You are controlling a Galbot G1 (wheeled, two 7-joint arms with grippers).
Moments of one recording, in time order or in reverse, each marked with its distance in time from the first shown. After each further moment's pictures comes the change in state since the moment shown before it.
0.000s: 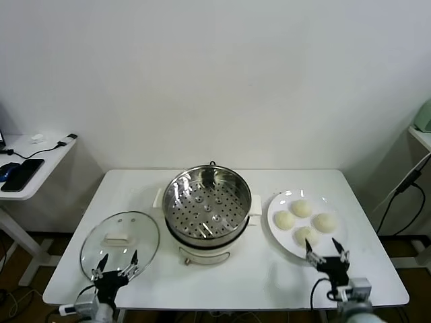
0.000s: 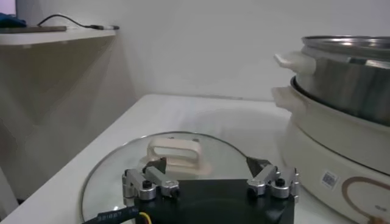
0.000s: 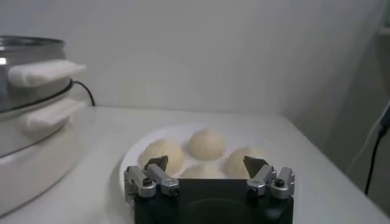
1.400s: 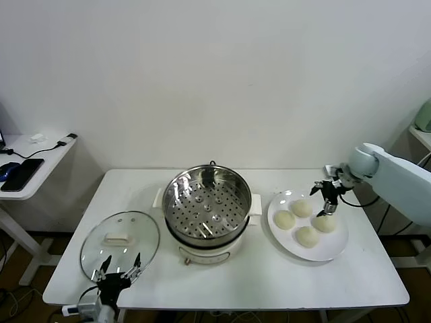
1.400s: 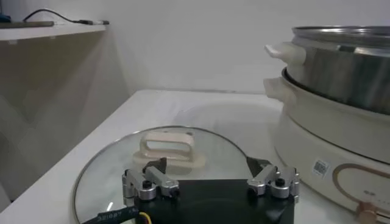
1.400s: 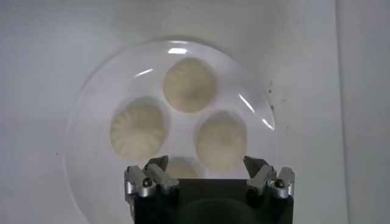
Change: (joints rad) left arm 0.007 0.012 0.016 0.010 0.010 0.003 0.005; right arm 1.485 -0.173 -1.613 -0.969 -0.229 0.202 -1.112
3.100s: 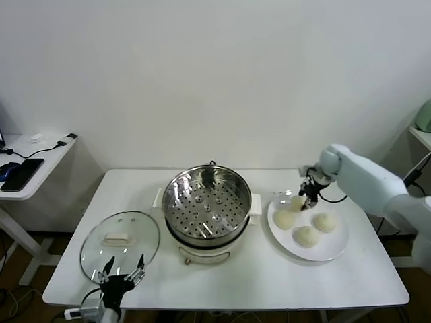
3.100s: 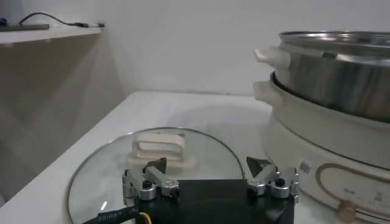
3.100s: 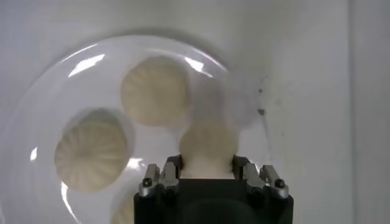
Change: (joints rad) left arm 0.031 -0.016 0.018 -0.046 0.019 -0.003 -0.003; right arm 0.200 0.127 -0.095 -0.036 0.041 0.092 -0.022
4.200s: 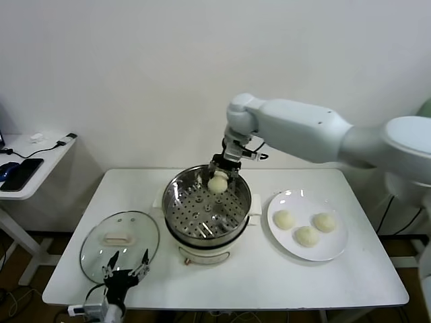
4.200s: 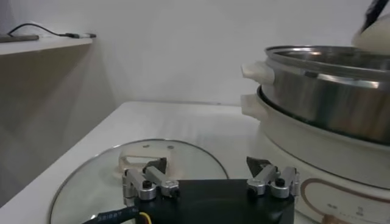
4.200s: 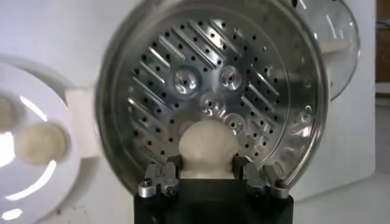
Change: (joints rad) left arm -0.012 -0.001 0.023 -0.019 0.004 -0.004 -0.004; right arm 0.088 0.446 -0.079 0.041 -0.324 0.717 0.058
